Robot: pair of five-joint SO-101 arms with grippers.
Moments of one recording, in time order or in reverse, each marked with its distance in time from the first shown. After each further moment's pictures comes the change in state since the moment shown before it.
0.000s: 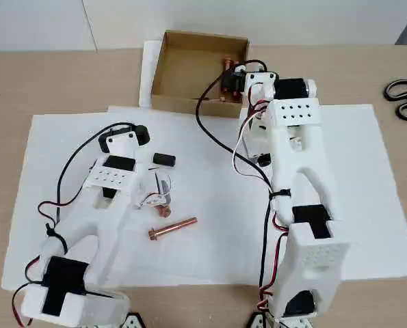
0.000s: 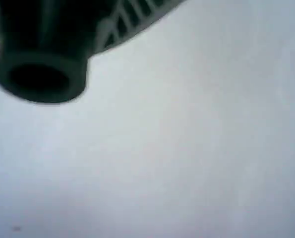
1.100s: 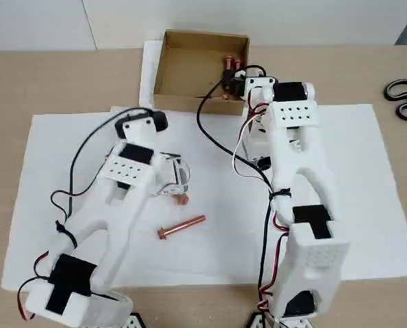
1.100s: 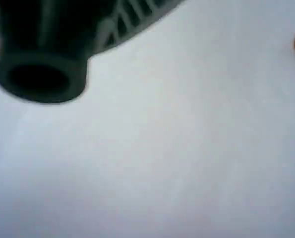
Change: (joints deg) left arm 6.5 0.1 -11.7 8.0 4.7; right arm 0.2 0.0 3.1 -1.8 0.0
